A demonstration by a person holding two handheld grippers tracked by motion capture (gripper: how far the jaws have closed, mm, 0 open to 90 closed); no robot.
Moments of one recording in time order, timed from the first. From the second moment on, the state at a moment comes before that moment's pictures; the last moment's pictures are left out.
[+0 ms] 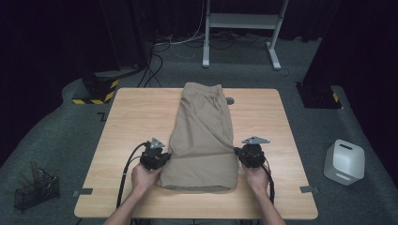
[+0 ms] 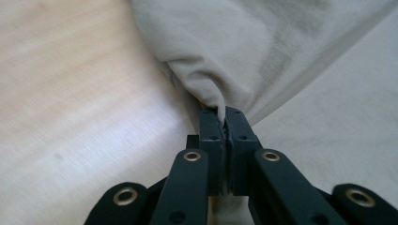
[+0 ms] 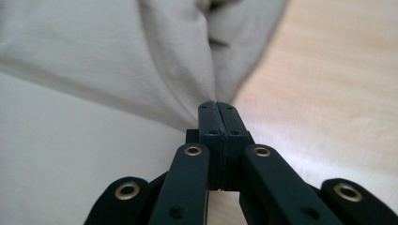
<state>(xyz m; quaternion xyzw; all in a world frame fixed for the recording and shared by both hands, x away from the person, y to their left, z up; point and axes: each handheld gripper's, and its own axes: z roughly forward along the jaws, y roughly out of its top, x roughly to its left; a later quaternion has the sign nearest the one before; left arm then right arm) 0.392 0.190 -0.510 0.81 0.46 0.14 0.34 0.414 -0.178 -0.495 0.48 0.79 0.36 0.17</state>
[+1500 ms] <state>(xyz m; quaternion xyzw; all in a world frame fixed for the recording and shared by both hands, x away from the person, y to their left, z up) 0.413 0.193 -0.505 0.76 0.51 0.13 0.37 0.425 -0.136 -0.491 0.46 0.79 0.39 0.12</state>
